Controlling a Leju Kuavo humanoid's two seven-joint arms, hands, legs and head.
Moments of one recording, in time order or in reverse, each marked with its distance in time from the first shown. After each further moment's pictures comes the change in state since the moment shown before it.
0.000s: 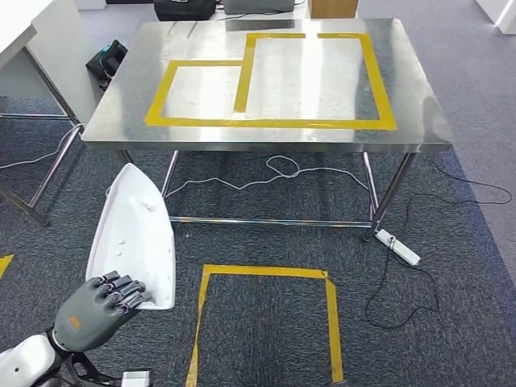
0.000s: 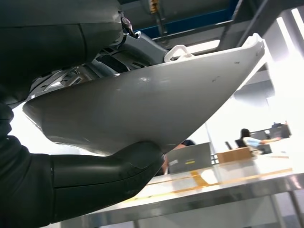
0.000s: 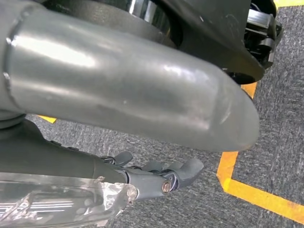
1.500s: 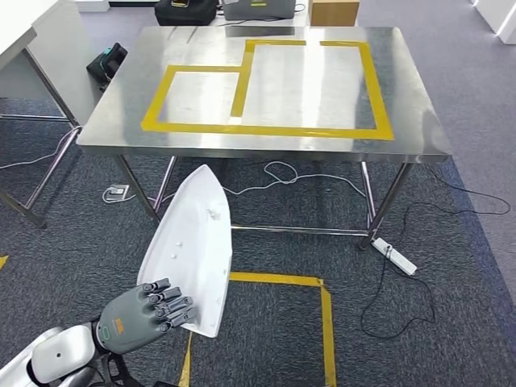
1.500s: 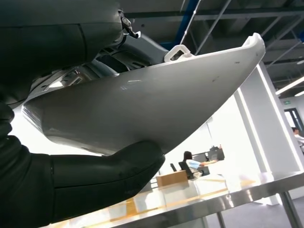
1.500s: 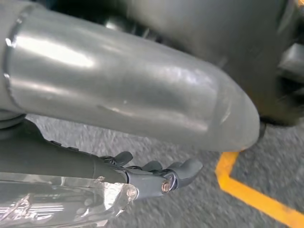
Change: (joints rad) left arm -0.166 -0.041 -0.226 0.023 -0.012 -0.017 -0.102; right arm 0.004 0.018 0.065 0.003 0.035 -0.001 0.056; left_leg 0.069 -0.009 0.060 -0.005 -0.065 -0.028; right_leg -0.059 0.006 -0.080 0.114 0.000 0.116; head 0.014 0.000
